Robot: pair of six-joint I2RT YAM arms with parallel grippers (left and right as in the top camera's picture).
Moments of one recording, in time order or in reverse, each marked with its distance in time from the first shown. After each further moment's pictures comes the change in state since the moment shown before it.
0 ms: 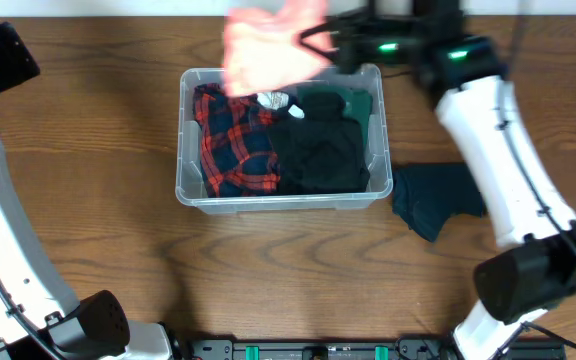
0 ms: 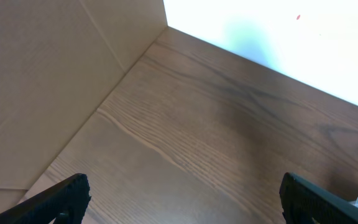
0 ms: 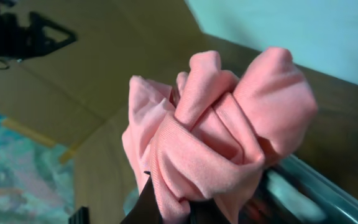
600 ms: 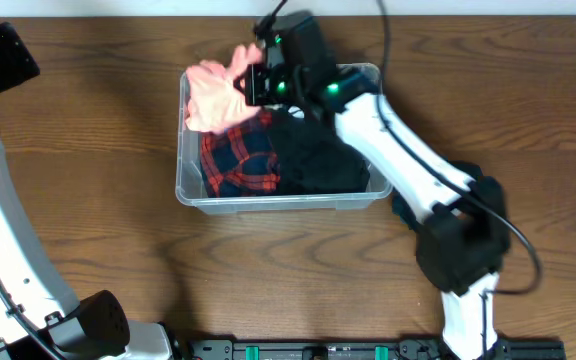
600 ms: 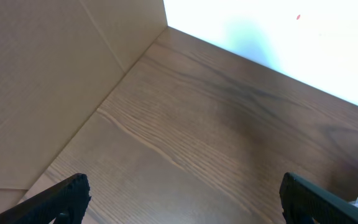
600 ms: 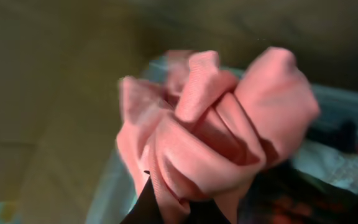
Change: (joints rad) left arm 0.000 0.000 0.000 0.000 0.000 0.000; right arm 0.248 0.260 0.000 0.029 0.500 0.296
